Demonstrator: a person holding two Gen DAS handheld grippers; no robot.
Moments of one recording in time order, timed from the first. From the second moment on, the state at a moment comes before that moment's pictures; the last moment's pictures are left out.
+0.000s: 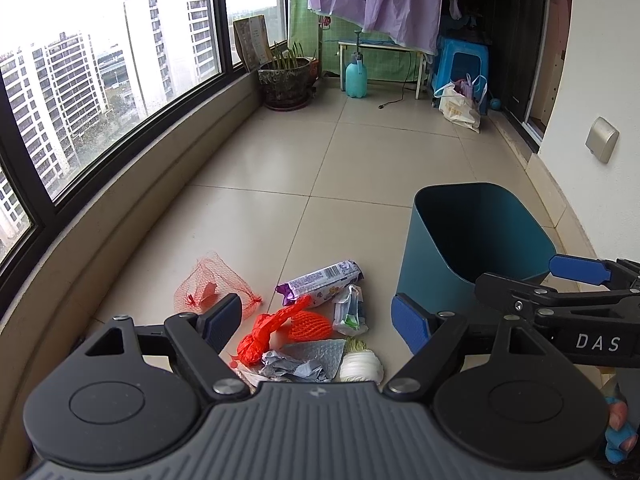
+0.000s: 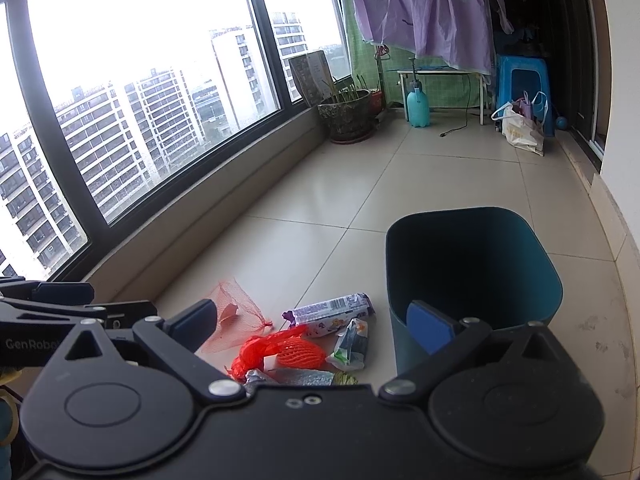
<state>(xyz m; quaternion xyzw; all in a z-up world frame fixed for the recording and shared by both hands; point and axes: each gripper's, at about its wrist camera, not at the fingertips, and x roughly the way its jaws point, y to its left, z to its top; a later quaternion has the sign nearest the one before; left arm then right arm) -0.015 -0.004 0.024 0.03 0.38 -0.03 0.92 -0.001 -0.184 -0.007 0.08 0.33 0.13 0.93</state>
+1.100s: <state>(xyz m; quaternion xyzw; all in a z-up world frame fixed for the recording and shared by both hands) 0.048 0.008 0.007 0.03 0.46 0.00 0.89 0.062 -0.231 0.014 0.06 0.37 0.07 0.93</state>
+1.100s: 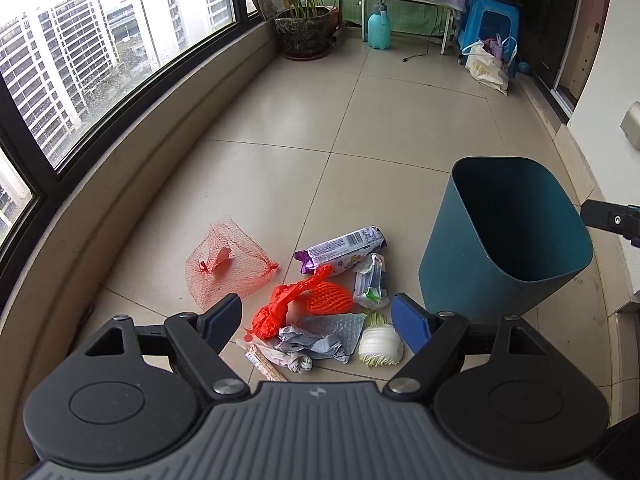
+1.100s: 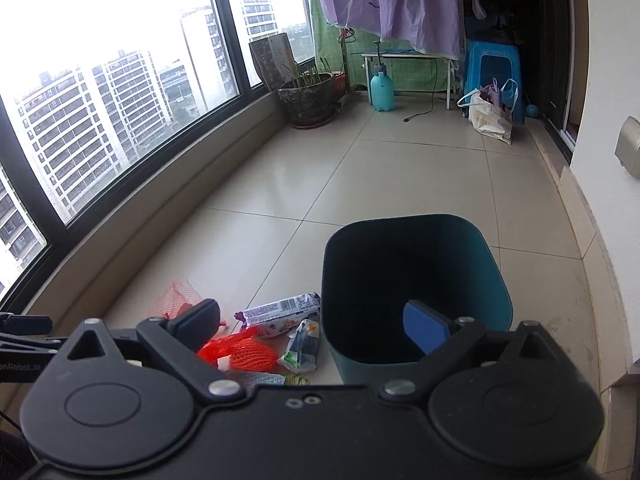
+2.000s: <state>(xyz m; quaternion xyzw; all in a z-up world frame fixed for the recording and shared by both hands) 0.215 0.023 -0.139 0.09 0.60 0.00 0.79 0.199 -0.362 -0.115 0.06 0.55 -0.07 0.83</state>
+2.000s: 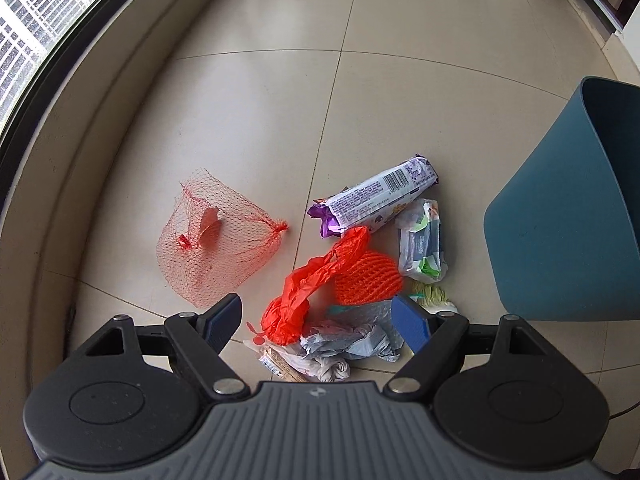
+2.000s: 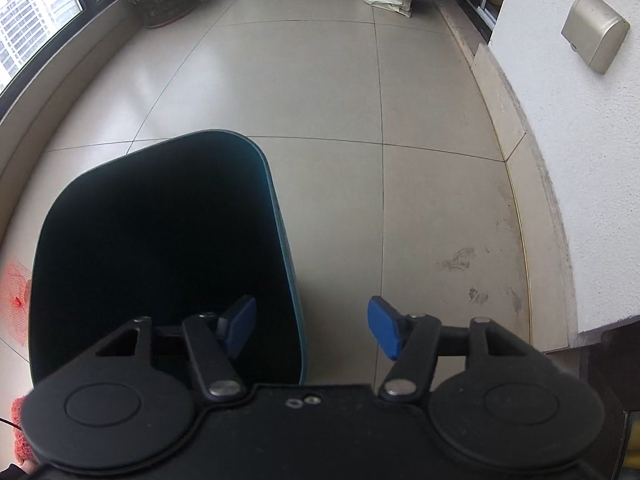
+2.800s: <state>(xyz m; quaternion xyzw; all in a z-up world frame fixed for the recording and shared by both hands) 0.263 0.072 -0.331 0.11 0.68 0.03 0.73 0.201 -0.335 -0.120 -0.01 0.53 -0.06 0.84</state>
